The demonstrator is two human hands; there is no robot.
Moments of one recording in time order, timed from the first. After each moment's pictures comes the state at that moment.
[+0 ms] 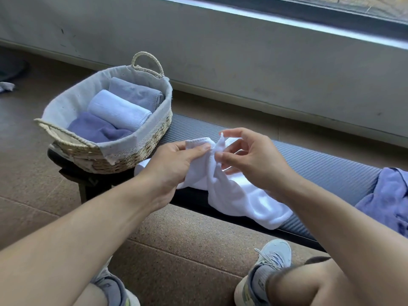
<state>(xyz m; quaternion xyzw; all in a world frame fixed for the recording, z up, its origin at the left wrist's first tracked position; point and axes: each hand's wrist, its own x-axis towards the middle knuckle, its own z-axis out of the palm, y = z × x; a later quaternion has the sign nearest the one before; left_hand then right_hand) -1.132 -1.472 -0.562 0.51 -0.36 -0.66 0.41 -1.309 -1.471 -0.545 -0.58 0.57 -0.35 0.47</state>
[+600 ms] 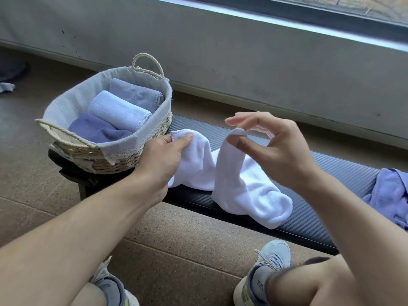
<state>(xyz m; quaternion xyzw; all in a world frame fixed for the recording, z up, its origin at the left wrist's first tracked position) -1.125 -1.481 -0.564 0.58 -0.37 -0.55 0.47 -1.335 -1.471 -0.524 -0.75 0.46 -0.40 0.26</state>
